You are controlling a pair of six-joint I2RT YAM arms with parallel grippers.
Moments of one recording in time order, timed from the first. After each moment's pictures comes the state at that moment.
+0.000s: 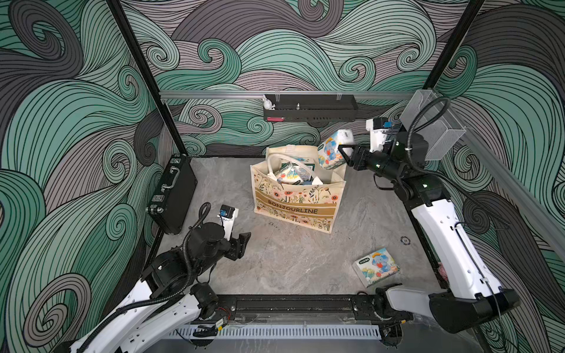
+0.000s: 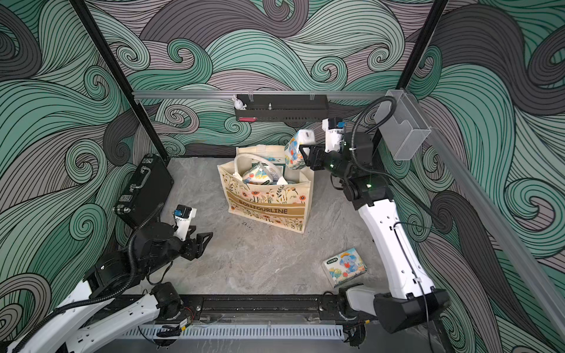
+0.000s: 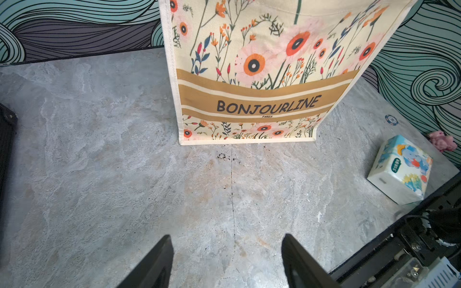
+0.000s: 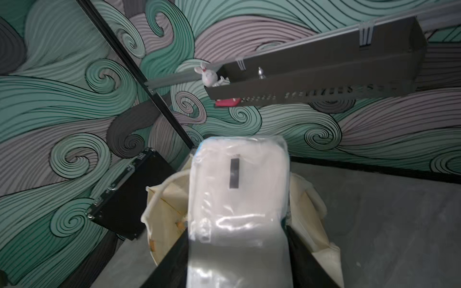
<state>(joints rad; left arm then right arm) -0.79 0.59 0.88 -0.91 -0.24 -0.34 0.28 1.31 1.56 -0.56 -0.30 0.23</state>
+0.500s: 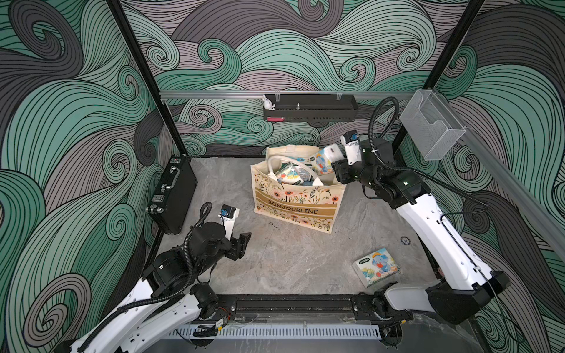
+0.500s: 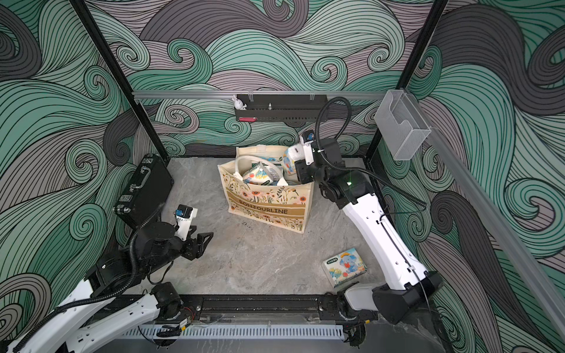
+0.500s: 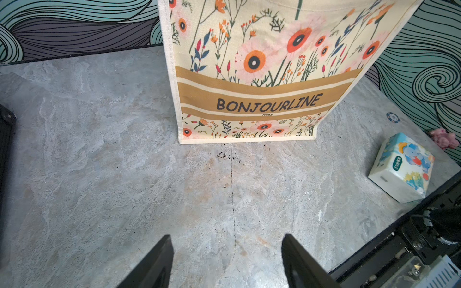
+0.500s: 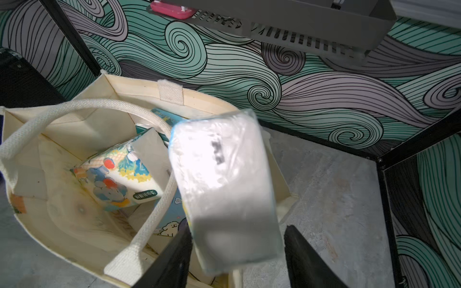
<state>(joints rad) -0.79 0.60 0.88 -0.91 -0.24 -0.33 0.49 1.36 1.66 -0.84 0.19 -0.02</state>
